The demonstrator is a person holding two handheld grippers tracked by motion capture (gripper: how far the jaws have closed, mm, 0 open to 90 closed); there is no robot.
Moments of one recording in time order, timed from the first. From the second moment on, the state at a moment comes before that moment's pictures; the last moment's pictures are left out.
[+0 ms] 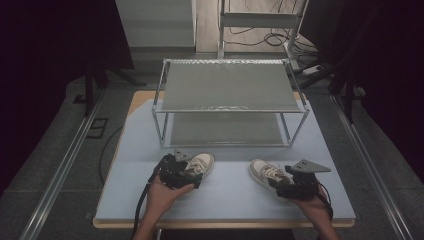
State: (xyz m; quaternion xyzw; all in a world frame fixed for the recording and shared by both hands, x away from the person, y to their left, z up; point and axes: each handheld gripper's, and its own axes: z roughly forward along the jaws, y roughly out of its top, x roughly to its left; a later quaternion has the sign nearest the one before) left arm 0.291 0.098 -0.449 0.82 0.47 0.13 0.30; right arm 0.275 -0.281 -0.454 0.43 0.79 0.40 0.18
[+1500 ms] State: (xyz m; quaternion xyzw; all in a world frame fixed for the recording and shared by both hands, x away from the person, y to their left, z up) left arm 0.297 0.095 -0.472 0.82 0.47 0.12 0.29; right arm 0.292 -0.272 -0.482 0.42 0.82 0.35 0.14
